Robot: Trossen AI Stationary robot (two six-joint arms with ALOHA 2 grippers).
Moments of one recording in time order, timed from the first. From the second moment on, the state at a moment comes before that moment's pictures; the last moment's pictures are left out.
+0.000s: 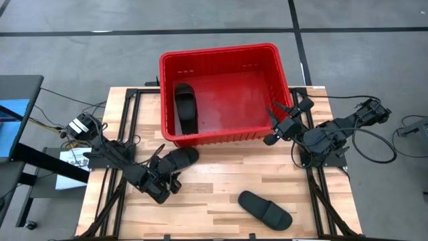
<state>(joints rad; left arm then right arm) -0.66 1.54 0.66 -0.39 -0.72 -1.38 0.51 1.08 1.18 -0.35 1.39 -0.43</state>
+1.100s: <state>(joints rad) -0.67 1.65 0.67 -0.37 -0.85 -1.34 0.51 1.08 1.18 -0.35 1.39 -0.42</state>
